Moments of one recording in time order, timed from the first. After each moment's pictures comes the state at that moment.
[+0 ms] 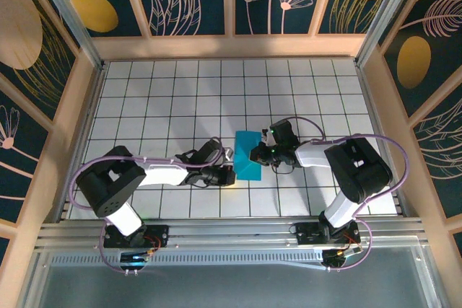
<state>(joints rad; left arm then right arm) -0.88 1.64 0.65 0.04 0.34 -0.78 0.52 1.65 0.62 0.11 -0.50 0.74</state>
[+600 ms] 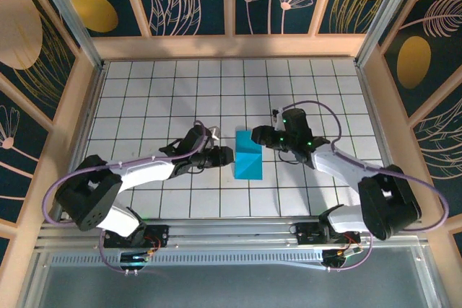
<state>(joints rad) -0.75 1.50 0.69 0.05 0.27 -0.84 0.49 1.31 0.64 0.01 -0.35 0.67</state>
